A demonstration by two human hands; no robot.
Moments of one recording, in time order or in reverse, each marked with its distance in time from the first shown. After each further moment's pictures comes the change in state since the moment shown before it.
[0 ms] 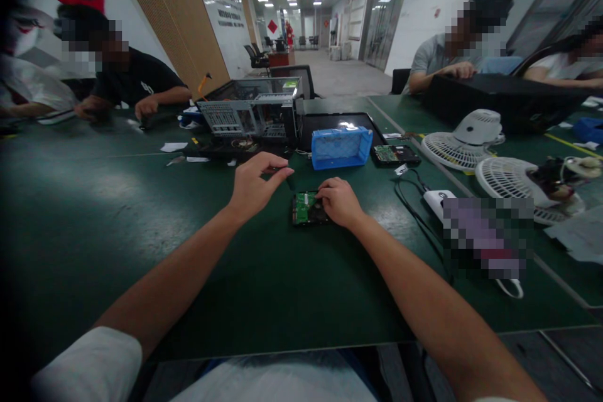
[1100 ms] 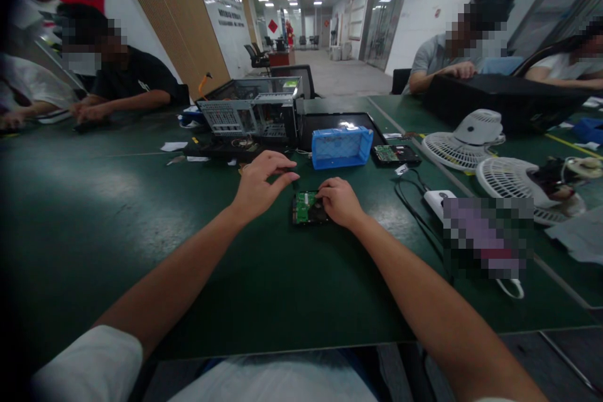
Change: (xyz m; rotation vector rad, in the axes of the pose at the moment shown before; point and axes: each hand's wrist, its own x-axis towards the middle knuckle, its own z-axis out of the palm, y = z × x) left_hand 0.000 0.004 0.001 -0.015 -0.084 0.083; right_hand -0.001 0.004 0.004 0.025 0.039 -0.038
